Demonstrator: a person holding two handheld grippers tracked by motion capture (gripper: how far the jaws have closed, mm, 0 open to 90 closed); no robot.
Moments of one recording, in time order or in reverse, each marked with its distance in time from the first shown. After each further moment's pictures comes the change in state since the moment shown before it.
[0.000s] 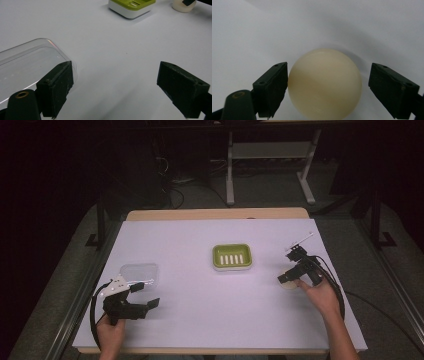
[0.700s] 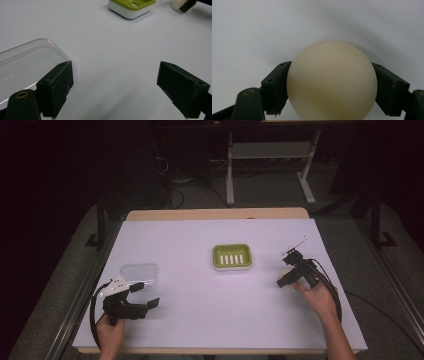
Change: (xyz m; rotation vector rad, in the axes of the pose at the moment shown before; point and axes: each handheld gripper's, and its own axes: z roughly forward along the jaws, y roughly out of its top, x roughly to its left) left arm 0.001 0.000 -0.001 0.000 0.002 0.004; right arm 0.005 -0.002 0.015 0.055 -0.004 -0.005
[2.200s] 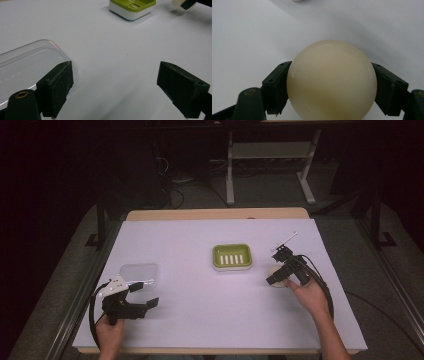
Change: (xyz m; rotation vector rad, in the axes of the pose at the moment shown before) left arm 0.001 0.000 -0.002 -0.007 0.005 0.002; right arm 0.030 0.021 -0.015 -0.024 0.041 -0.063
